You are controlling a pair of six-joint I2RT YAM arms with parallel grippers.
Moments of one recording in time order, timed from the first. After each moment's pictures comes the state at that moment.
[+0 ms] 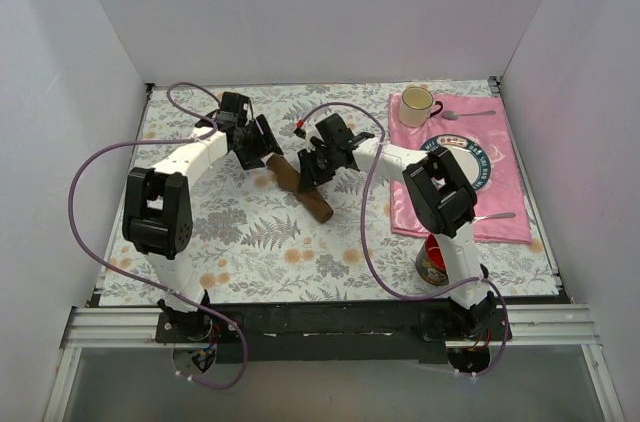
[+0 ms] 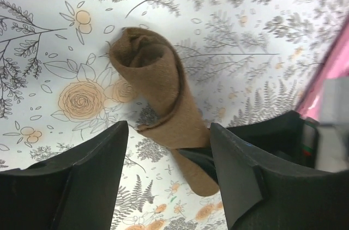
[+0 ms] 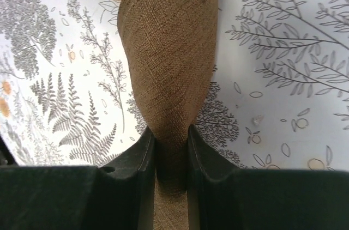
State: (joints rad) left arm -0.23 1.83 1.37 -0.52 0.20 -0.69; right arm 0.69 2.18 1.59 -0.33 -0.50 0.18
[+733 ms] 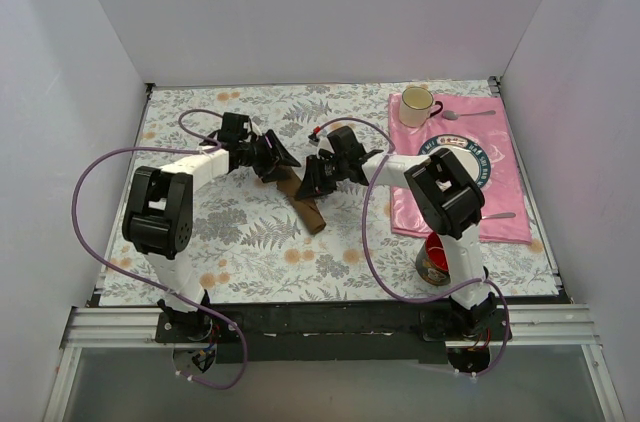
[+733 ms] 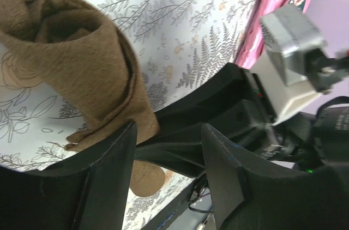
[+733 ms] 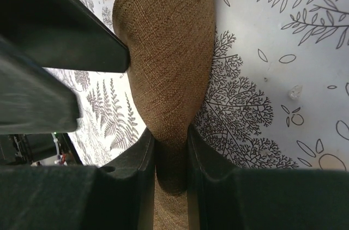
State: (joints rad) left arm -0.23 1.81 1.15 -0.20 0.59 -0.83; right arm 0.65 2.14 1.34 0.01 -0.64 0.55
